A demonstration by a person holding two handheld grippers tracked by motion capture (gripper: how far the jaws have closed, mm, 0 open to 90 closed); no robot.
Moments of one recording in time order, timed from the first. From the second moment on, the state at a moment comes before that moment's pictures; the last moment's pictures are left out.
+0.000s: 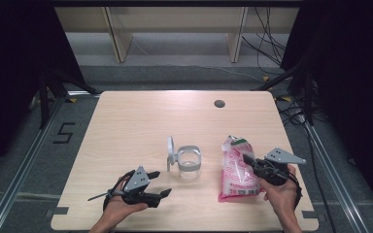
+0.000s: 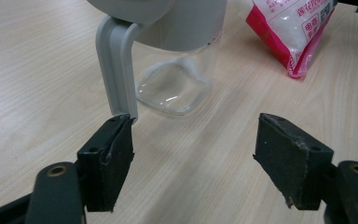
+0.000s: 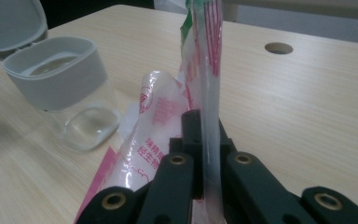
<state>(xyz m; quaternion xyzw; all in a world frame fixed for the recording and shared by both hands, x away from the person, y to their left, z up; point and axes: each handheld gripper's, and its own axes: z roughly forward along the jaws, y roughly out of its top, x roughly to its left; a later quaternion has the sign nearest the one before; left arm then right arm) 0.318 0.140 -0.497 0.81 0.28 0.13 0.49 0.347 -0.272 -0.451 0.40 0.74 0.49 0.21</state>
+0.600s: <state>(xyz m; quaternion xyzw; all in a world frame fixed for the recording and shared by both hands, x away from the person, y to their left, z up) 0.314 0.133 -0.495 0.82 0.27 0.13 0.49 0.331 -0.249 -0.417 0.34 0.74 0.52 0.23</state>
